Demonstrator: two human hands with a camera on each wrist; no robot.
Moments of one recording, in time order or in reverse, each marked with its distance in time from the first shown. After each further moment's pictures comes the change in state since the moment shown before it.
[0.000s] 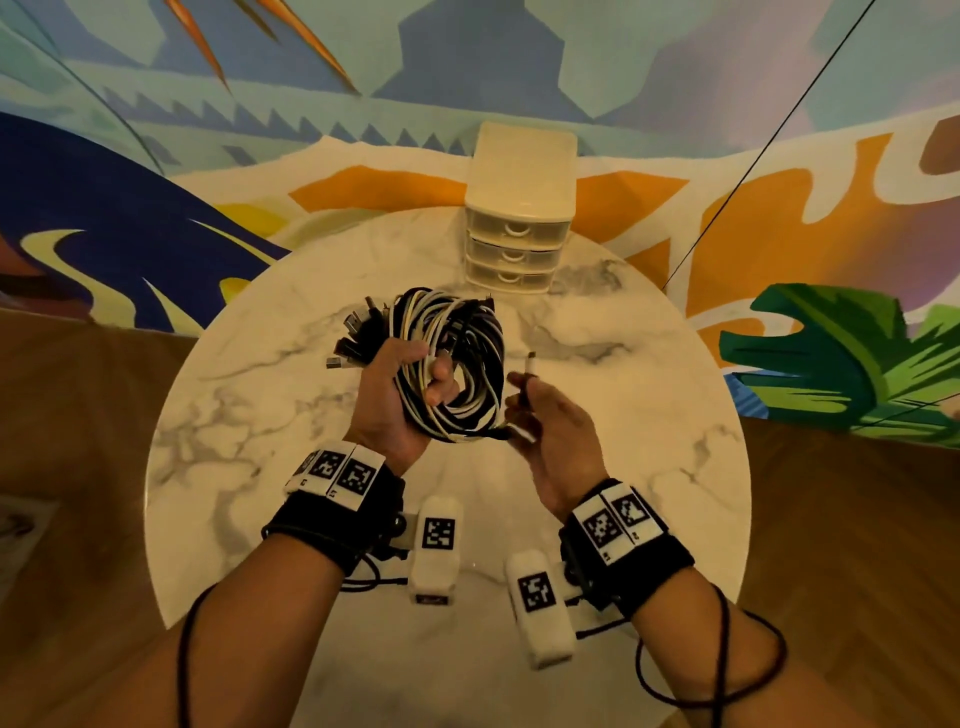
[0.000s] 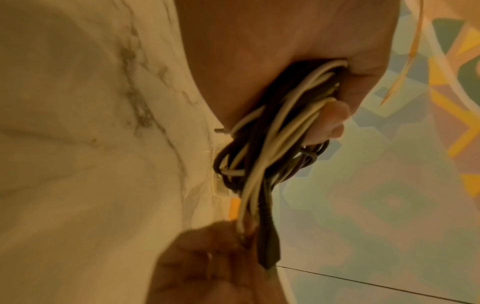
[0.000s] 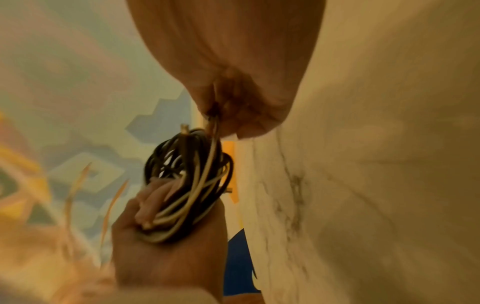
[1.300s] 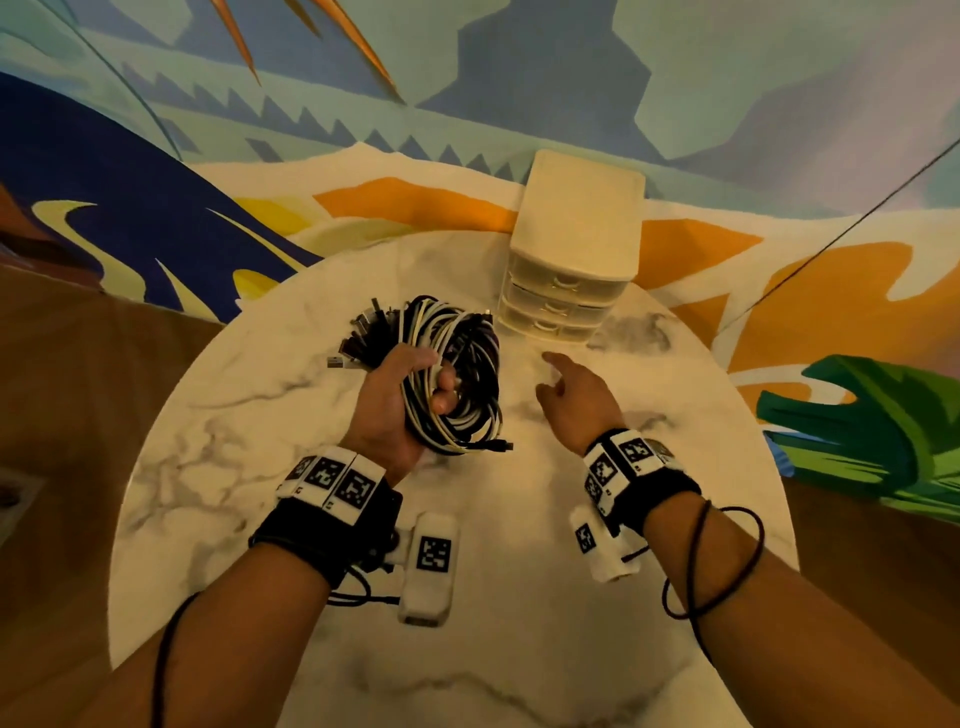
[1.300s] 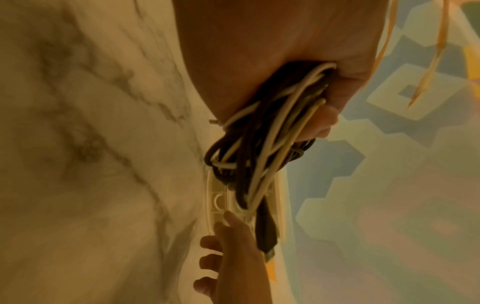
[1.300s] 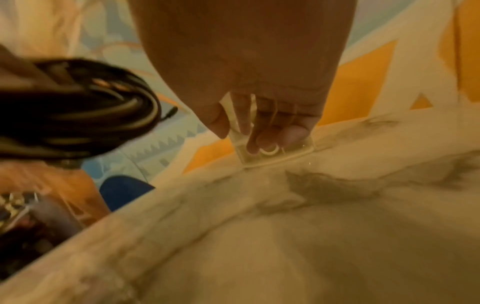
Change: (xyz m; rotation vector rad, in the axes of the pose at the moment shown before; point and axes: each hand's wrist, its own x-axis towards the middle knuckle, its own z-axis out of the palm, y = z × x) left_hand 0.077 0.037 -0.013 0.058 0.160 -0.055; right_hand 0.168 -0.033 0.008 -1.392 -0.121 -0.235
